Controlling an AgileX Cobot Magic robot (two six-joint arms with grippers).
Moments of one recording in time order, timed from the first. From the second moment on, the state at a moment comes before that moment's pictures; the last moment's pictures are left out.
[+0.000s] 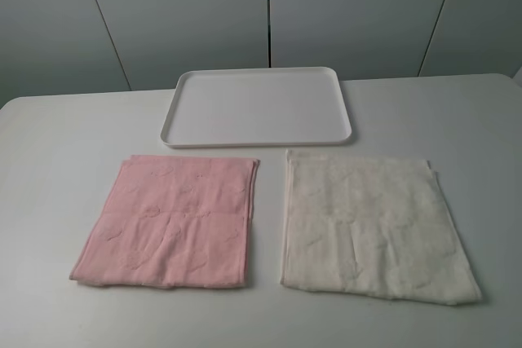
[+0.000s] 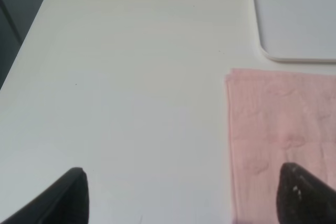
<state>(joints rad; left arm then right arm) 0.09 0.00 -0.51 -0.02 1.08 0.00 -0.01 0.00 -0.51 0.06 1.09 -0.06</state>
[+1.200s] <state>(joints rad) 0.09 0.00 -0.51 -0.01 1.08 0.01 -0.01 0.00 -0.51 0.09 1.09 -0.06</state>
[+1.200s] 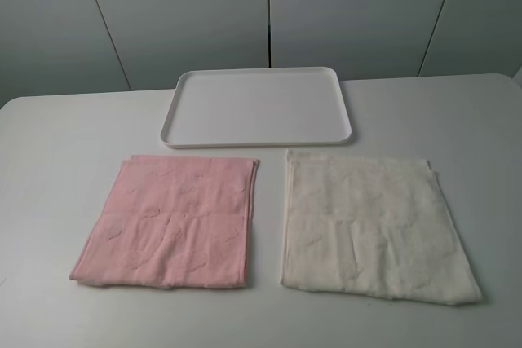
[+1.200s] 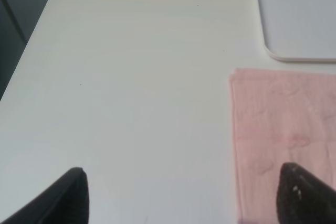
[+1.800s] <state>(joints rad) 0.09 0.38 -0.64 -0.08 1.07 0.42 -0.01 0.18 -0.57 0.25 1.06 -0.15</state>
